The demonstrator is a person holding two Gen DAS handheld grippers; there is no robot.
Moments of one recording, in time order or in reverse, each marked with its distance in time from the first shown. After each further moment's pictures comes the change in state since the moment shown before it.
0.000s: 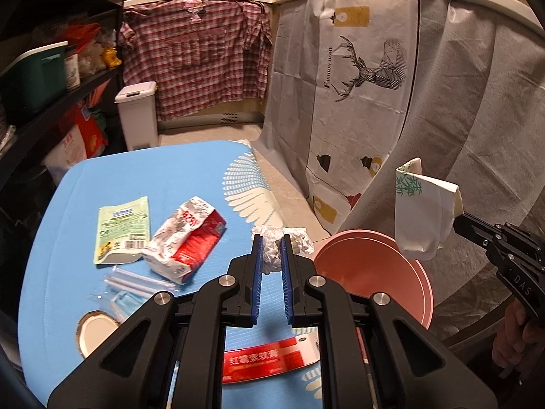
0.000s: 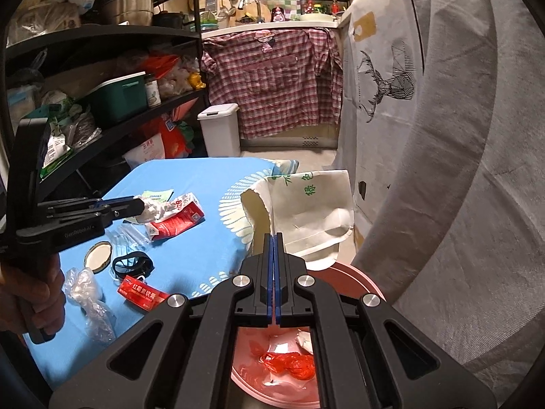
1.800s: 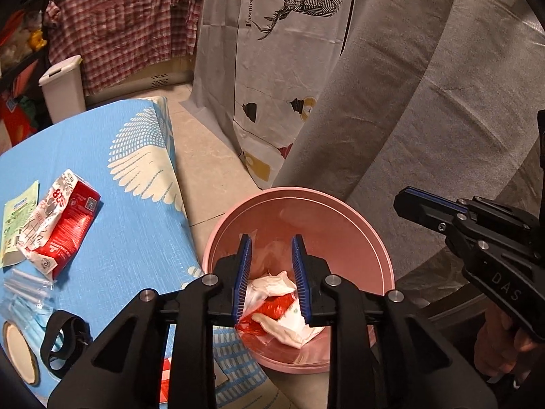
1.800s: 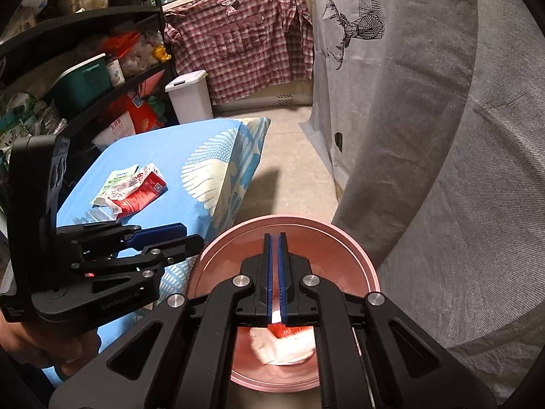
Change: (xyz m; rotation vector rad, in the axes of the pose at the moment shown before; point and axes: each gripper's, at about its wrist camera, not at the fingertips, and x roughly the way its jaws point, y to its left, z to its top) left arm 0.077 -0.081 -0.021 0.091 0.180 -0.222; right arm 0.035 -0.034 -0.017 0.101 0.171 -0.073
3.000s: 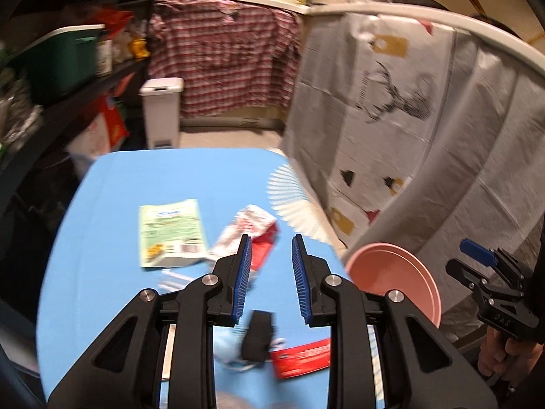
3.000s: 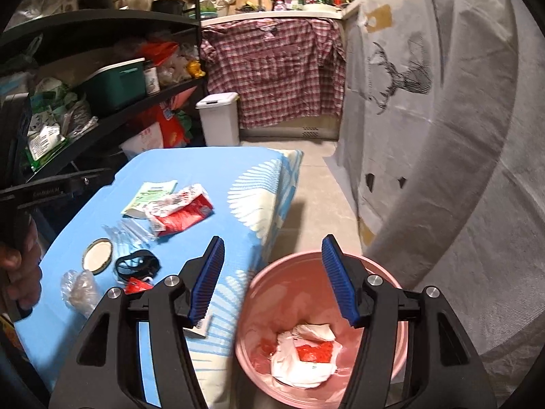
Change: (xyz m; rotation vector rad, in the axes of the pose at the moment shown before) left arm -0.145 0.145 -0.005 -0.191 -0.218 0.234; right arm -0.021 0.075 0.005 -0.118 -0.130 0.048
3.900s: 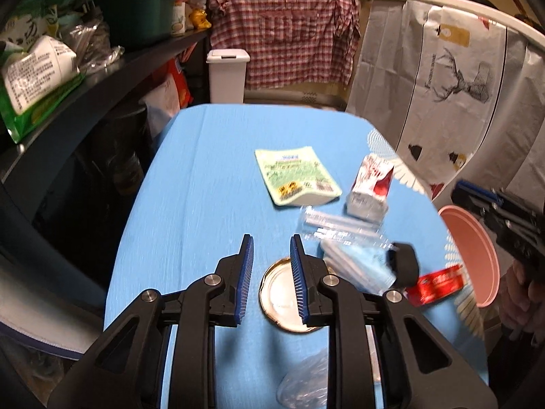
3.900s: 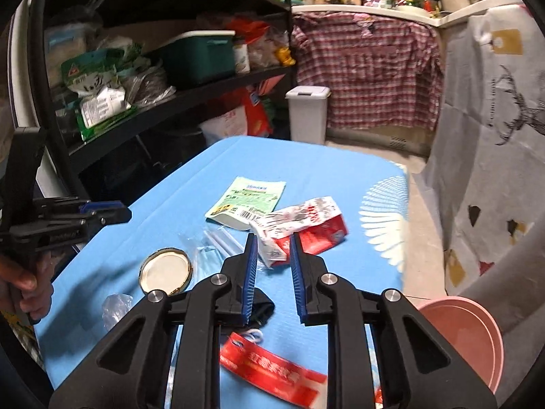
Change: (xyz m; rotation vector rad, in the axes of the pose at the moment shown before) left arm -0.017 0.120 -0.060 -0.029 0.097 0.169; right arm 0.081 0.136 0.017 -0.159 0.018 0.277
